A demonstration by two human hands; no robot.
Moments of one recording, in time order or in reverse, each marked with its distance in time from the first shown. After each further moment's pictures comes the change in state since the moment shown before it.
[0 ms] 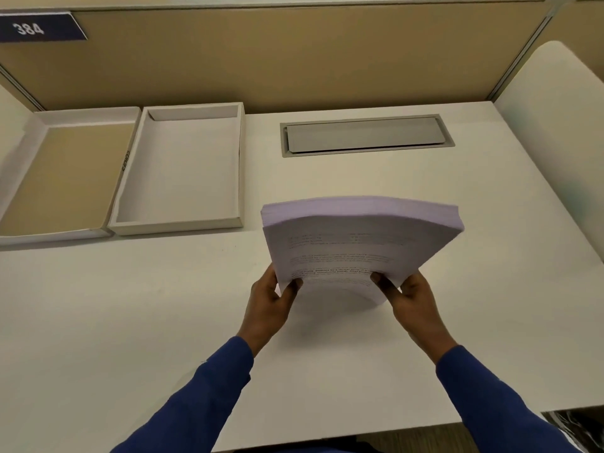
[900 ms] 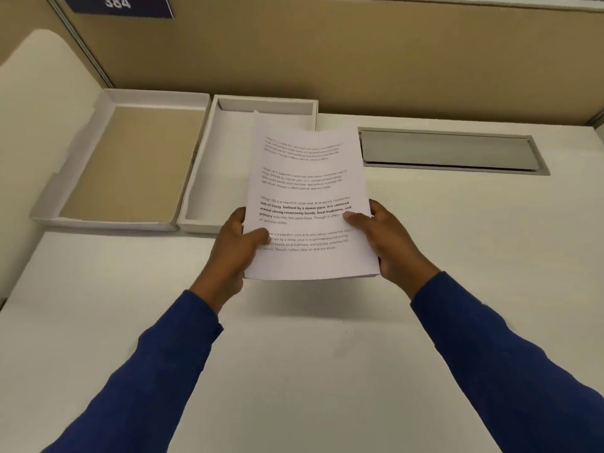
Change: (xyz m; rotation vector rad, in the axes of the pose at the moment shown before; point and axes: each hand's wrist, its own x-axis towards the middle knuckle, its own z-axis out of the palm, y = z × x) left_hand 0.096 0.012 -0.193 -0.306 0.199 -0.335; right_hand 0.124 -0.115 0.193 0.230 -0.234 0.294
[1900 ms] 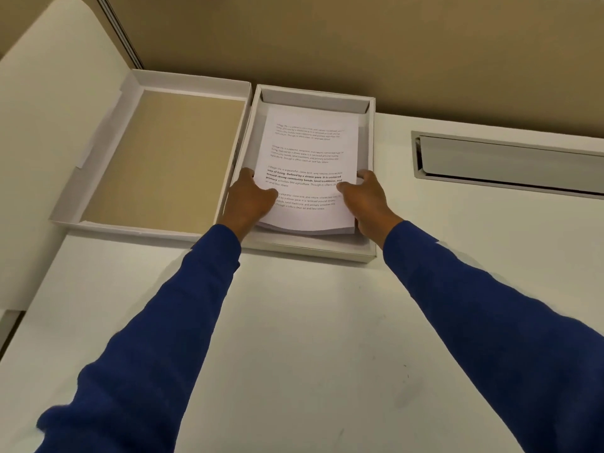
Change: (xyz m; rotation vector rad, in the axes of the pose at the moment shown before) left_hand 0.179 0.014 -0.080 0.571 0.201 0.048; right_hand 0.155 -0.007 0.139 -0.326 0.188 0.011
